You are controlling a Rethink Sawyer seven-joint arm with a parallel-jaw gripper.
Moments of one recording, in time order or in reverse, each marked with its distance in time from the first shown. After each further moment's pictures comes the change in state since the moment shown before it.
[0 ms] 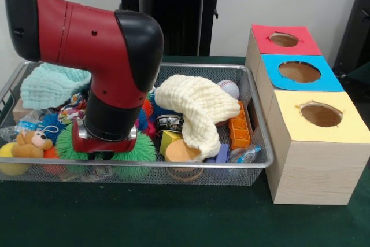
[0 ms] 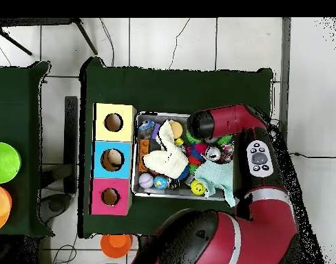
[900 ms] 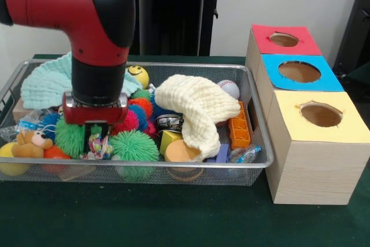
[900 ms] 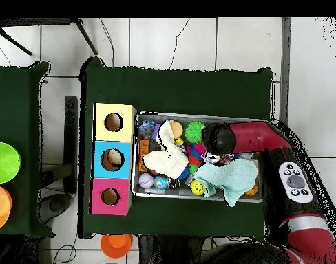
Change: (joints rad) arm -0.182 -0.177 0.131 0.280 0.030 -0.156 0.000
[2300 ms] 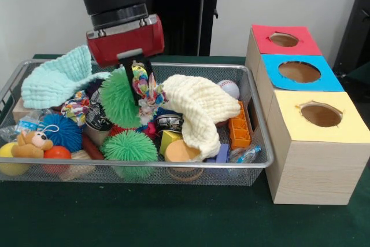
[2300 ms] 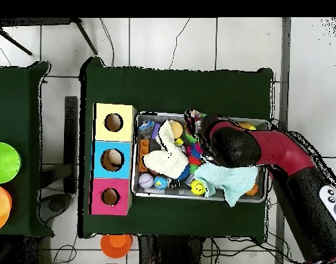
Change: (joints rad) arm -0.372 -0.159 0.512 0.351 0.206 -0.147 0.000
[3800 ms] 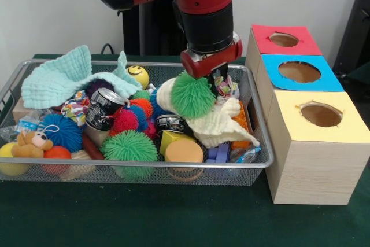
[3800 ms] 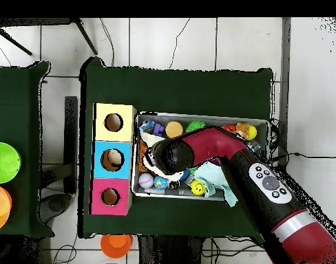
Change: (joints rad) arm 0.242 0.073 -0.053 0.018 -0.219 0.293 0.000
